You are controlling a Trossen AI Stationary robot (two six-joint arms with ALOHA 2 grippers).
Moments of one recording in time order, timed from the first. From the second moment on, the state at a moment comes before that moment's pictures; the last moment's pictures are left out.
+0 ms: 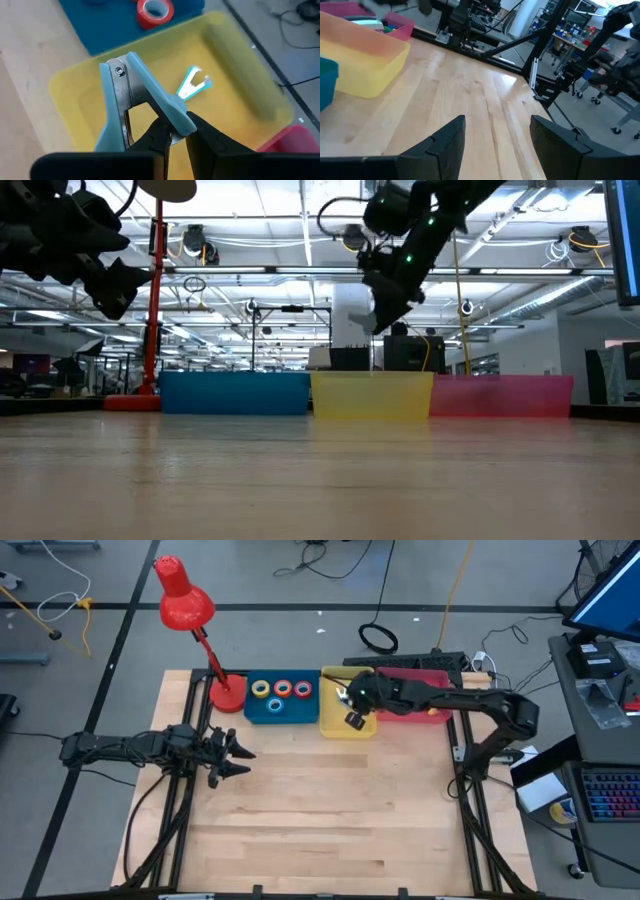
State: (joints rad) left arm 0.02 0.27 0.11 0.02 0.20 -0.36; right arm -0.35 1.59 1.19 -0.49 0.26 0.05
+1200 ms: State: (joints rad) left arm 0.02 0.27 0.11 0.03 0.13 -0.32; right arm -0.47 1.83 1.18 -0.43 0.13 -0.15
